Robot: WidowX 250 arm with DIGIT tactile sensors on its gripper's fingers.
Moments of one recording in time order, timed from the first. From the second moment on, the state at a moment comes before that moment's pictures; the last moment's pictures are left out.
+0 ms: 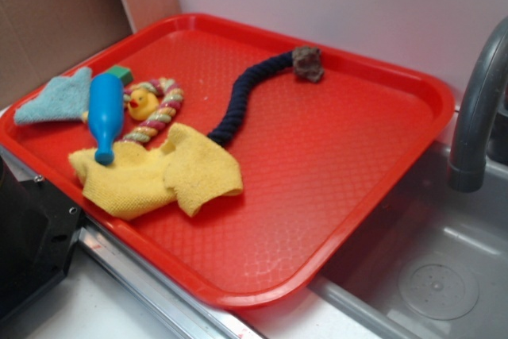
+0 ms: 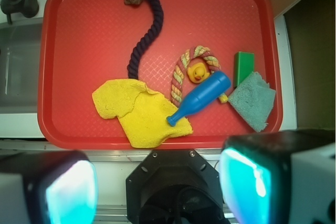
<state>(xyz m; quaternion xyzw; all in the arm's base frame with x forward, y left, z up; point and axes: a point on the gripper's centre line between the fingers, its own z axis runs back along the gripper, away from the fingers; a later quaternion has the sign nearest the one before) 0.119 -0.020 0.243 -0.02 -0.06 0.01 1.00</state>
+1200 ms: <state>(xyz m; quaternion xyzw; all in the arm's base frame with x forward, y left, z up) 0.151 0.056 0.102 0.00 -0.06 0.33 0.94</state>
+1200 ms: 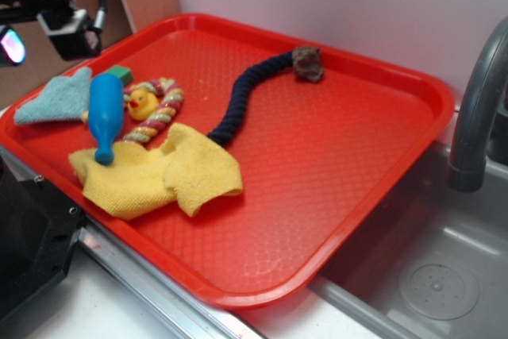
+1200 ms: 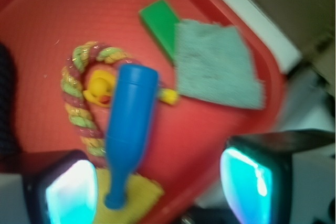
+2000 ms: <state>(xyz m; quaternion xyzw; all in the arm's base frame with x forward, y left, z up) 0.151 0.062 0.029 0.03 0.03 0.31 0.95</state>
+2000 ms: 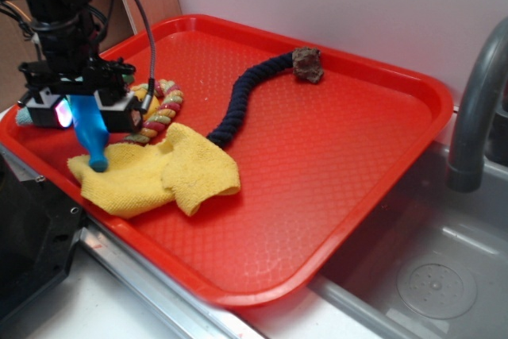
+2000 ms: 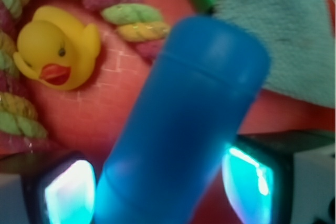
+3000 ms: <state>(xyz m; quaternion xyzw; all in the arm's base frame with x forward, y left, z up) 0.180 0.016 0.158 0.02 -0.03 -0.02 1.00</state>
